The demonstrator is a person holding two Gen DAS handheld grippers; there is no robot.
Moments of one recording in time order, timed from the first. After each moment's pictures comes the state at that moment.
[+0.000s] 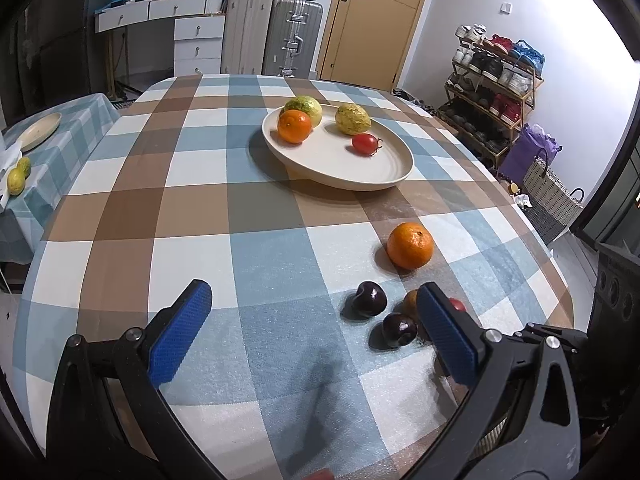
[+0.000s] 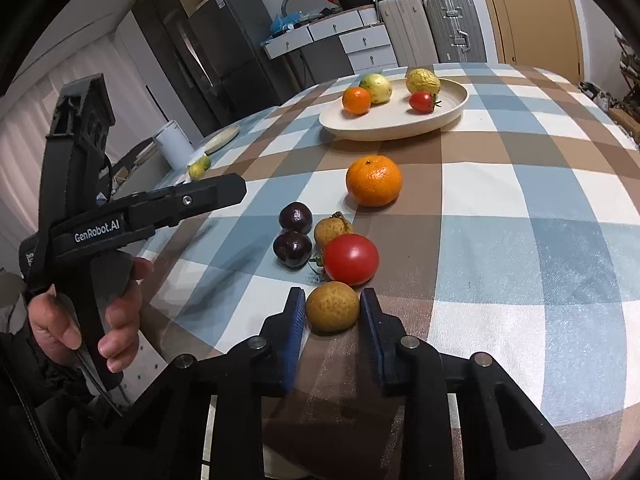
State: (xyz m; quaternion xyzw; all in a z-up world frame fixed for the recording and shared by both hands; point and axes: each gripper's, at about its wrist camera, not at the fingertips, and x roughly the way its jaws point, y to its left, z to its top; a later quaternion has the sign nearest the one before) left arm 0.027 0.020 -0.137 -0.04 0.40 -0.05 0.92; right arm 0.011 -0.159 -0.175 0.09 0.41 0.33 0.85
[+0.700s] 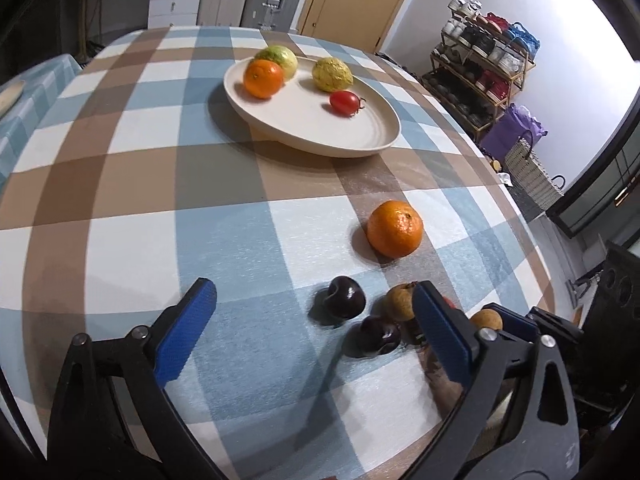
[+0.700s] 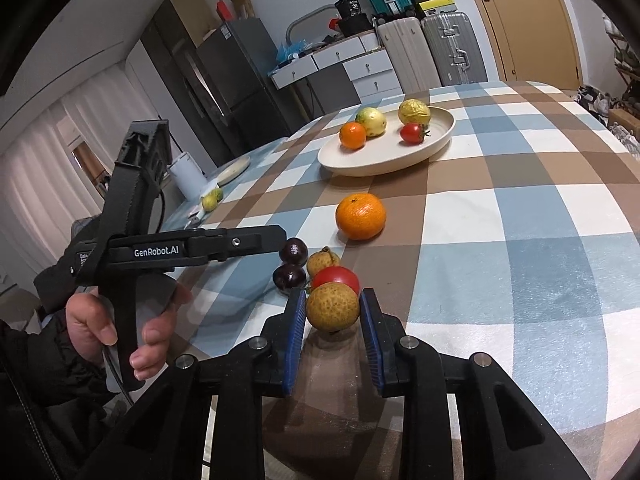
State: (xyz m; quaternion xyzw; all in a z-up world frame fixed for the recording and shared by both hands) left arm 0.068 0.008 -0.164 -0.08 0.47 -0.11 0.87; right arm 0.013 -0.188 -0.166 0.13 0.36 0.34 0.86
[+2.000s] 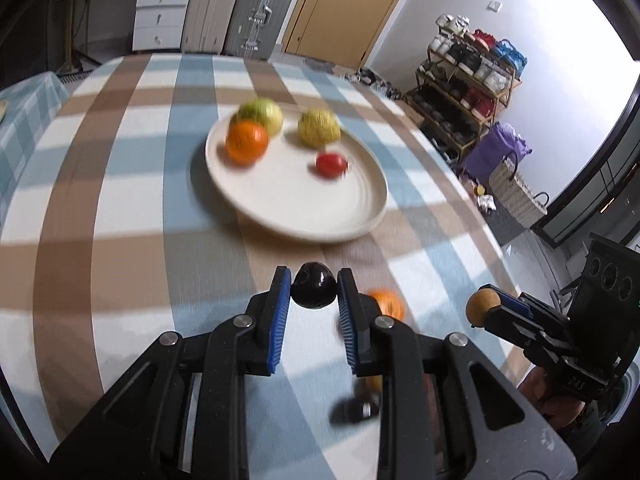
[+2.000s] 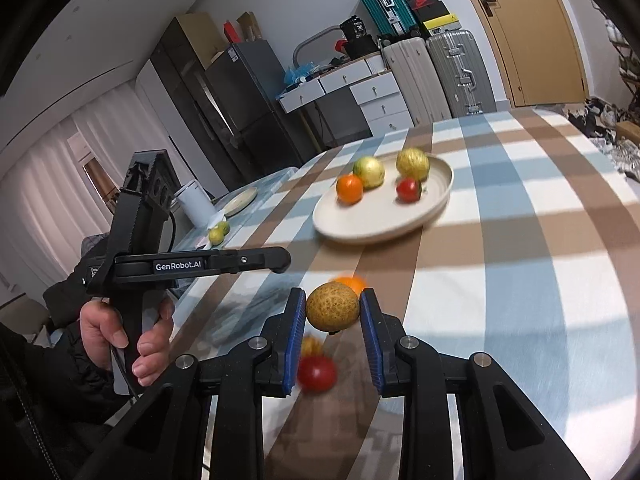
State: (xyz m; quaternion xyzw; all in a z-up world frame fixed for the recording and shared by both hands) left arm 0.126 0.017 -0.119 -0.09 0.44 -0.14 0.88; right arm 0.069 -0.206 -0.133 0.15 0.33 0.35 0.86
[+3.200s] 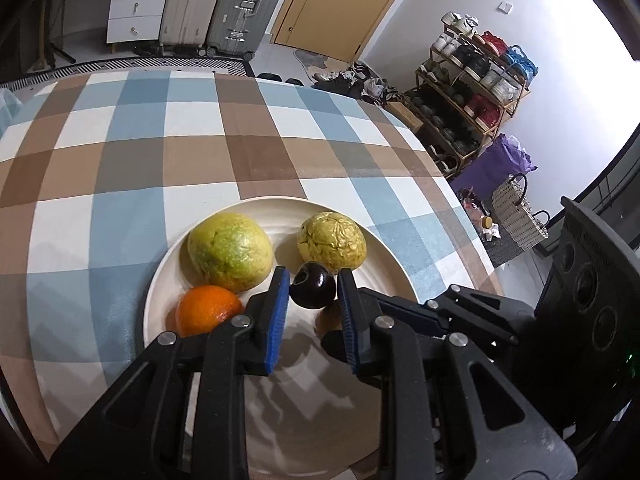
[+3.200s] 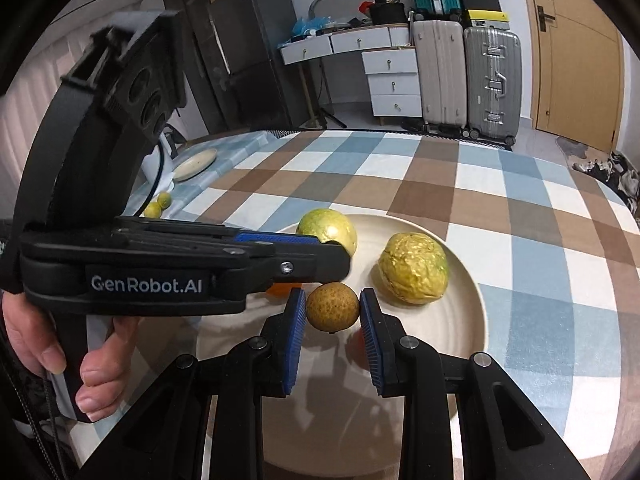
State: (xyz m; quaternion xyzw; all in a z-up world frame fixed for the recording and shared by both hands) left arm 0.326 -0.002 -0.140 -0.10 0.46 -0.16 0.86; right arm 0.273 -0.110 -0.139 0.01 0.37 0.36 0.86
